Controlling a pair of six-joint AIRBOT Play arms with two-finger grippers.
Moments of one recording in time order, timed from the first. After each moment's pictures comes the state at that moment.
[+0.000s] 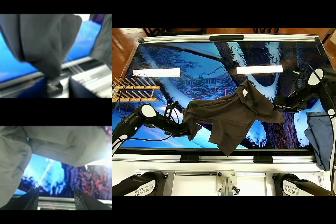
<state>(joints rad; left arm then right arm) -0.16 -1.19 0.74 1.01 -1.17 -1.45 -0.03 -1.31 1.28 -1.39 1.48 1.59</state>
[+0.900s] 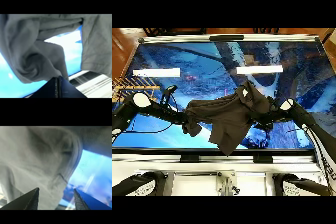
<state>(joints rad) -0.17 -1.17 0.95 1.10 -1.21 -1.35 0.08 -1.38 0.83 -0.91 1.06 1.57</state>
